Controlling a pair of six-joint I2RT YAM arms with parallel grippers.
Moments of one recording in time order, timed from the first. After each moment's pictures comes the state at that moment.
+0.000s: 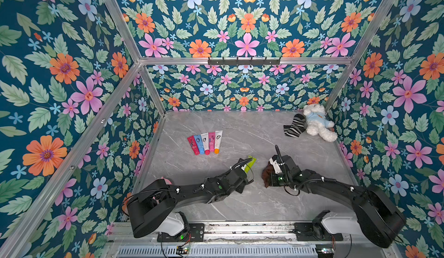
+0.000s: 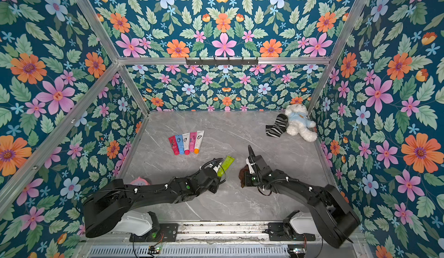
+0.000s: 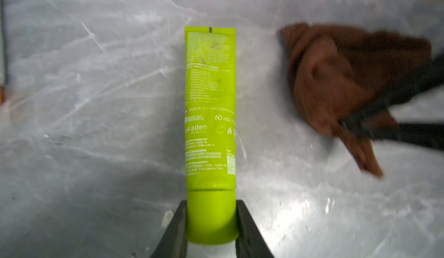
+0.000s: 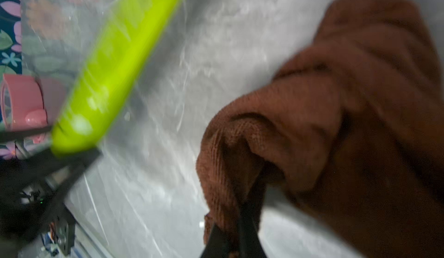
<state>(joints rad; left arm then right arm) -1.03 1.44 0.66 -0.01 -0.31 -0.42 0.60 1.23 0.50 -0.24 -0.24 0.59</state>
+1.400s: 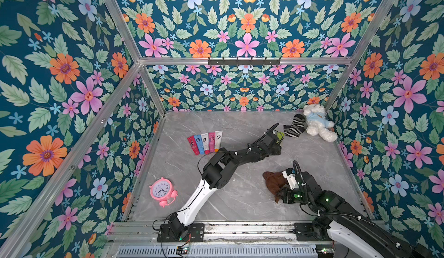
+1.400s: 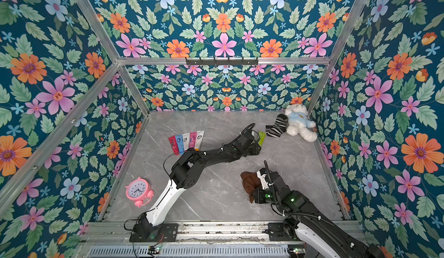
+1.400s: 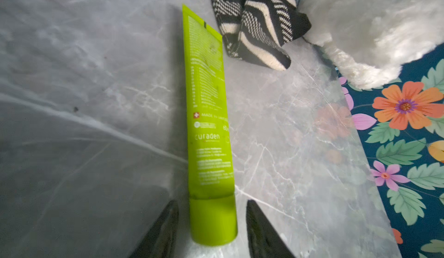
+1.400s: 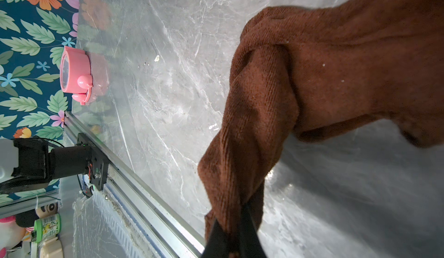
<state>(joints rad) -0.91 2.45 1.85 -0.02 0.03 -0.73 0.62 0.68 0.31 -0.49 -0.31 0.64</state>
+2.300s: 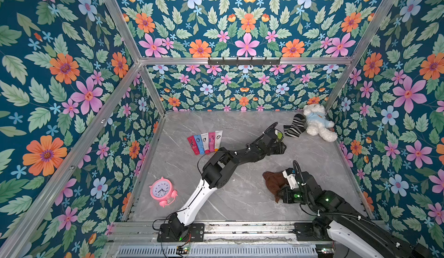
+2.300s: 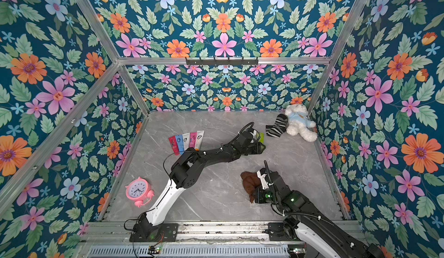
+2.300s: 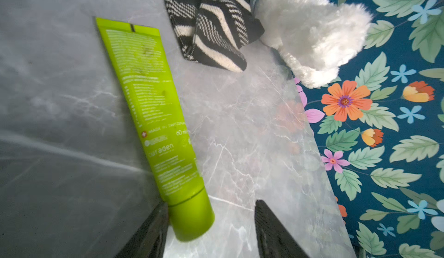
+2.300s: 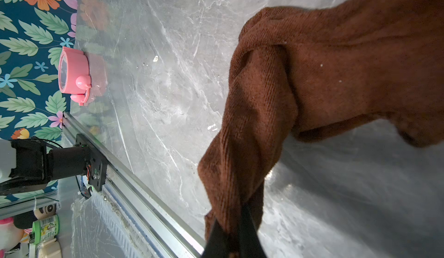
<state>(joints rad) -0.90 2.45 1.82 0.10 0.16 -0.76 0.62 0.68 0.31 -0.50 -0.31 0.64</state>
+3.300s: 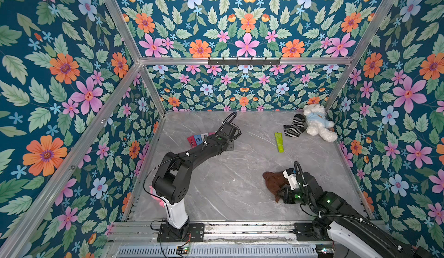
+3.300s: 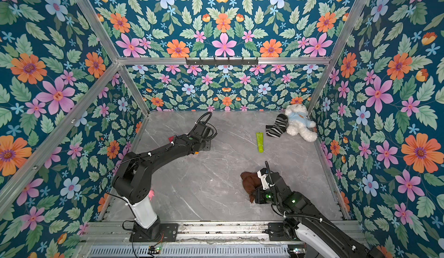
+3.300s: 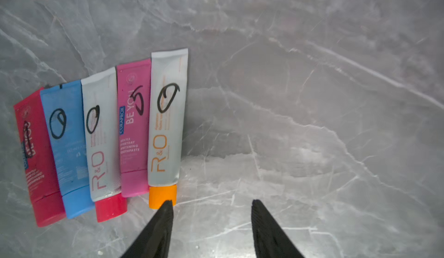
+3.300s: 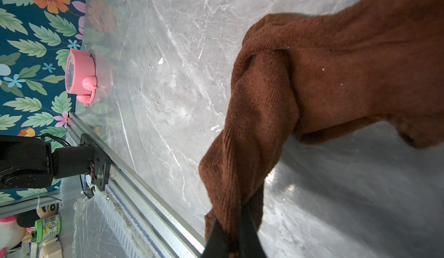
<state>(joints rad) -0.59 1.80 1.28 -0.46 -0.31 -0.38 0.62 0.64 0.30 -0.50 -0.31 0.64</state>
